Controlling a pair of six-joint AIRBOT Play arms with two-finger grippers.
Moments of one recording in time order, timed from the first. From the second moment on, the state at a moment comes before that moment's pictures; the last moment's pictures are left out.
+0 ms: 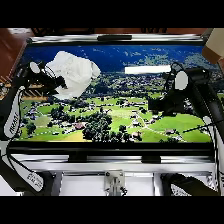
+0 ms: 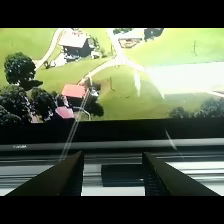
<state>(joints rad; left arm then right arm) 0.03 -1.91 1.77 1.32 -1.16 -1.86 0.27 -1.25 1.32 -1.54 1.59 1.89</state>
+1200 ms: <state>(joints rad) -0.59 -1.12 1.75 1.09 -0.95 -1.39 0.27 -0.78 1.69 -1.81 1.31 1.75</state>
